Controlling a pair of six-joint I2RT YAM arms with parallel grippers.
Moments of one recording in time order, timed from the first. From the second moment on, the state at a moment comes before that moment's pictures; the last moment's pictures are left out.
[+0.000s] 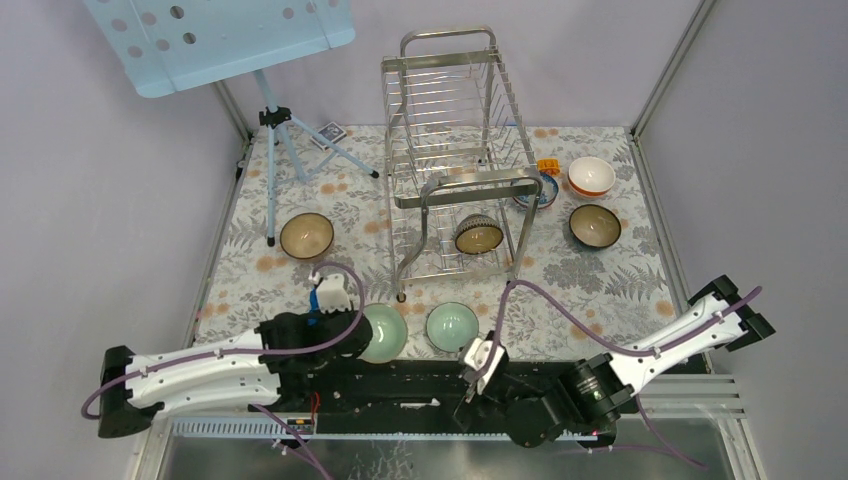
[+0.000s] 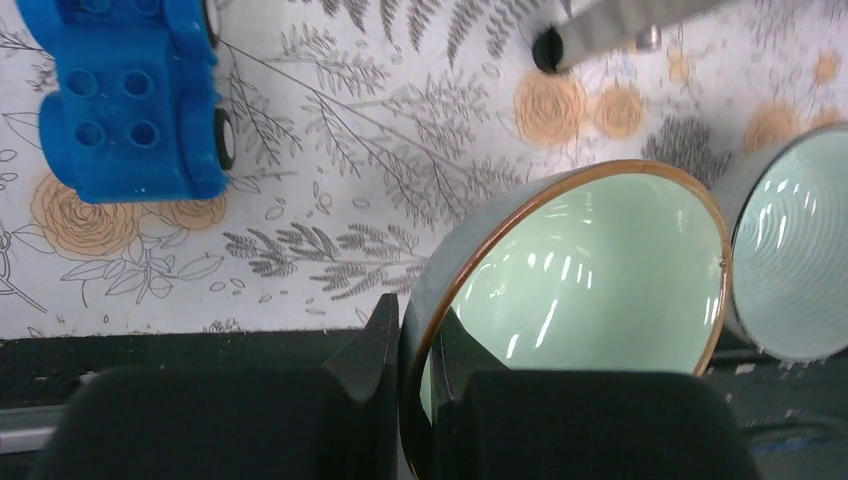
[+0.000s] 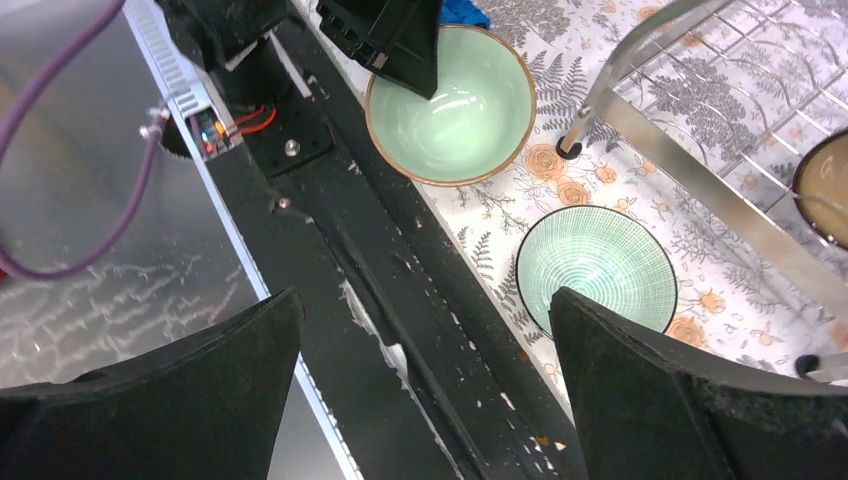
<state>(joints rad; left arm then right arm) -1.26 0.71 0.53 -0.94 -0.57 -1.22 2.02 0.97 0.77 -0.37 0.91 0.42</state>
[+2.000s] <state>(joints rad) -0.78 0.71 0.78 -0.75 -0.39 -0.92 1.72 1.10 1.39 -0.37 0.98 0.13</state>
